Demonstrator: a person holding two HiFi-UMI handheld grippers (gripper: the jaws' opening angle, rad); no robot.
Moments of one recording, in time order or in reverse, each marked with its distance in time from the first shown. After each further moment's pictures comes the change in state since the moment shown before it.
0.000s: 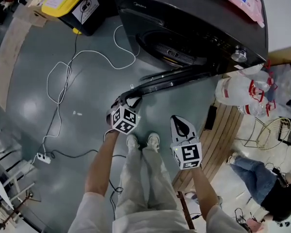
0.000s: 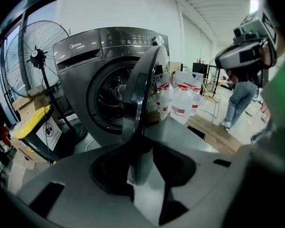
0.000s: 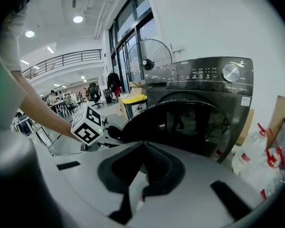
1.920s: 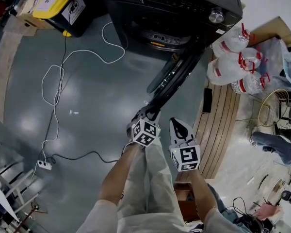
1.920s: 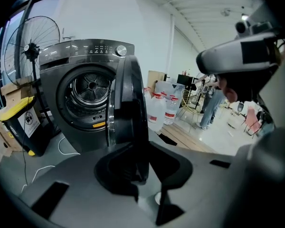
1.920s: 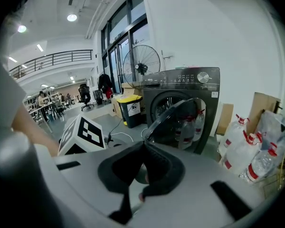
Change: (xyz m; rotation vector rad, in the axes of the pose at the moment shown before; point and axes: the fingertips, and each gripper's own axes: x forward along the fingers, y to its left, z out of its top) left arm -0.048 -0.223 -0.011 -0.064 -0.087 -0.182; right arm -0.117 0.065 -0.080 0.064 -0.012 -0.138
